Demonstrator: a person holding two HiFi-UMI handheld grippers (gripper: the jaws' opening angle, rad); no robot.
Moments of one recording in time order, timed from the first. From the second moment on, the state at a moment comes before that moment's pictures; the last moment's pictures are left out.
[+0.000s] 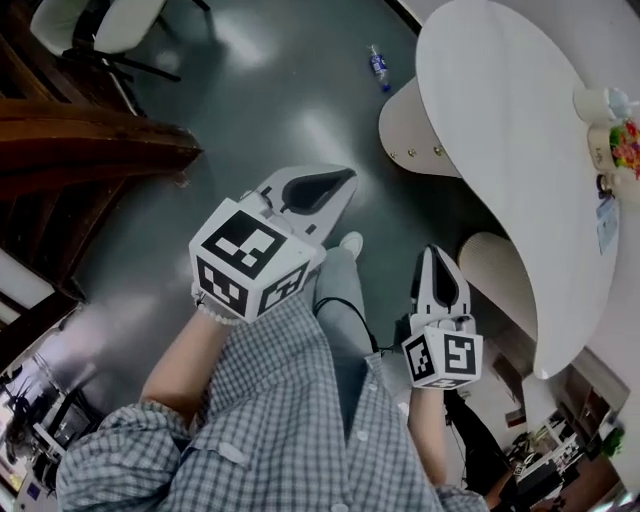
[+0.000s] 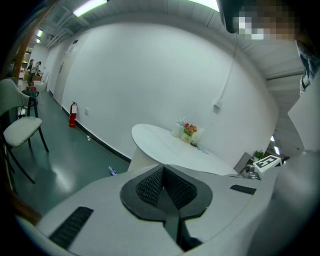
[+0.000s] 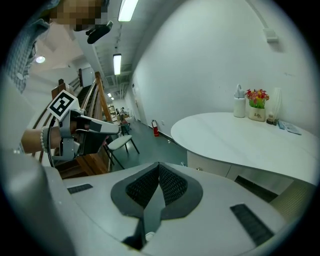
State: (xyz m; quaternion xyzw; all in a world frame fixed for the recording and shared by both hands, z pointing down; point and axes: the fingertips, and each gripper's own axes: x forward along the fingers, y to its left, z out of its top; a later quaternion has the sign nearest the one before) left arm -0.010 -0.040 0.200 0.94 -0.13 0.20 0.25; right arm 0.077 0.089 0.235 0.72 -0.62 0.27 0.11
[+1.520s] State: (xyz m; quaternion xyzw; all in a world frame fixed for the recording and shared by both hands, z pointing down) left arm 0.108 -0.043 0.376 0.95 -0.12 0.17 0.23; right arm 0.093 0.077 0.369 0.64 -0.67 0.32 0.18
